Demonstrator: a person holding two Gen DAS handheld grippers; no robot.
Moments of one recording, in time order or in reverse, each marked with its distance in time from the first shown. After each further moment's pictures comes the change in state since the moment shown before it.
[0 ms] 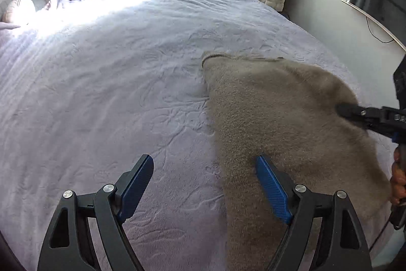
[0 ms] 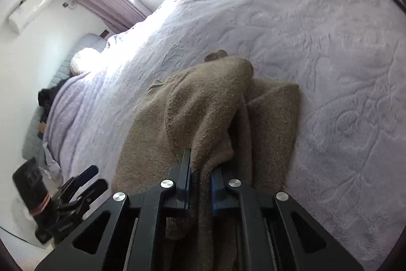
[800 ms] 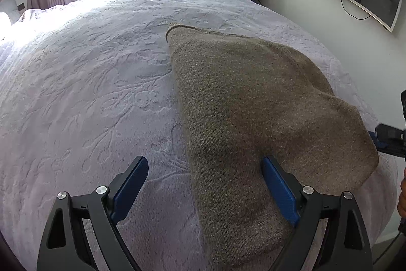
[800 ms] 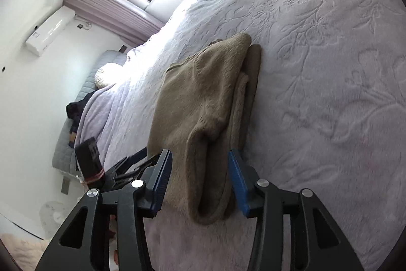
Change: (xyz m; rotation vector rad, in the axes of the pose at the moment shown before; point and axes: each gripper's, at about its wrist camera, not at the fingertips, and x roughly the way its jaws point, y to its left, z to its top) left arm -0.006 -0.046 -0.002 0.114 0.029 -0.080; right arm -0.071 -0.035 -0.093 0.140 -0.013 0.182
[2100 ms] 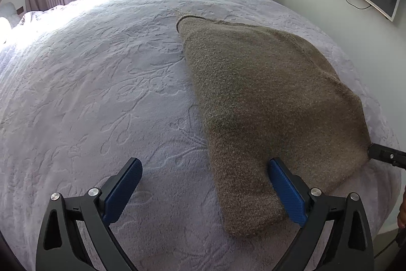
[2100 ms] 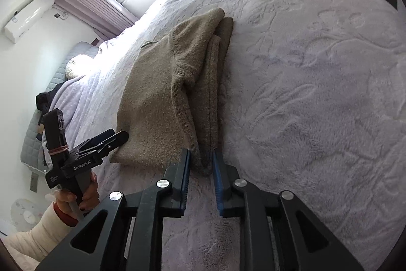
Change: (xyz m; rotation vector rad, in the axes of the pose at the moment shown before) left arm -0.014 0.013 -0.013 0.035 0.044 0.031; right arm 0.001 0.013 -0.042 -0.017 -0.026 -0.232
